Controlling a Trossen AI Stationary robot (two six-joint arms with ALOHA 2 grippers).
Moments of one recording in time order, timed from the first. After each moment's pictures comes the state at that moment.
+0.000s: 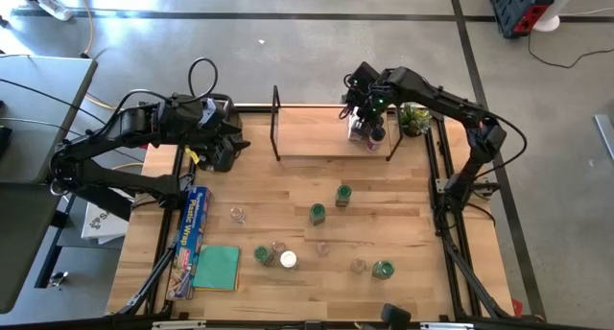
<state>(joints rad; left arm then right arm) 0.23 0.97 1.29 -0.92 -0.11 -0.39 -0.60 1.72 1.63 -1.12 0.07 -0.24</state>
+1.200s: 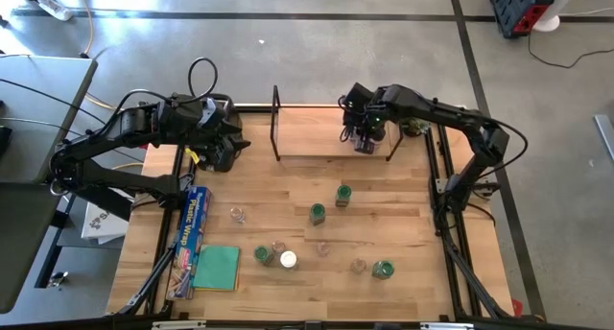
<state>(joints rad) 0.23 0.97 1.29 -0.91 -0.11 -0.40 -0.49 1.68 1.48 -1.08 0.11 -0.34</state>
